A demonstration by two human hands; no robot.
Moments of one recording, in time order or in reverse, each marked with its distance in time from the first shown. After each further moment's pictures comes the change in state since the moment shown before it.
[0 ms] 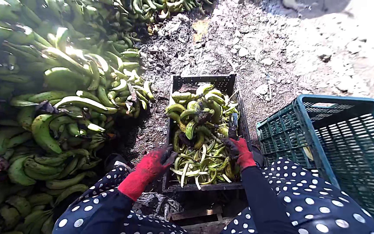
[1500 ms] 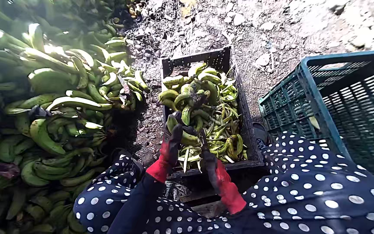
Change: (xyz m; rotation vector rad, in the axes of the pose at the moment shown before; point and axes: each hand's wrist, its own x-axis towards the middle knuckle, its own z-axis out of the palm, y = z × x) left_hand 0.034 0.053 0.060 -1.146 0.476 0.229; right_hand -0.170 0.017 0.071 0.141 -0.244 -0.081
